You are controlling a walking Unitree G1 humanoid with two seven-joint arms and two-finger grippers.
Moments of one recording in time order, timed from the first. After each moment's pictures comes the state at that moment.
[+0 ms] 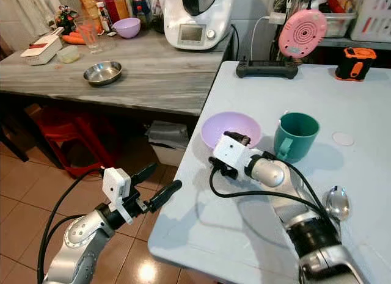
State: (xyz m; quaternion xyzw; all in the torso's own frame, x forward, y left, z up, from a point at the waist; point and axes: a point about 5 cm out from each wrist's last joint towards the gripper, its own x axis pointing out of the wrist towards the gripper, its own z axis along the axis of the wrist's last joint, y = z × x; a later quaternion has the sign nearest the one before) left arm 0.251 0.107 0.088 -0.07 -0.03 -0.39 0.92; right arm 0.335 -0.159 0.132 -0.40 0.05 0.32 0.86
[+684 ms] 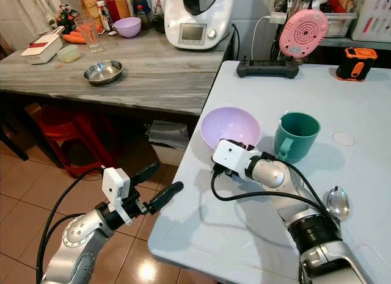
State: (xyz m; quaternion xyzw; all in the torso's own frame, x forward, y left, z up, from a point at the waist) left arm 0.249 0.107 0.092 -0.08 -0.04 -0.42 0.91; right arm 0.336 -0.162 0.126 -0.42 0.05 0.34 0.84
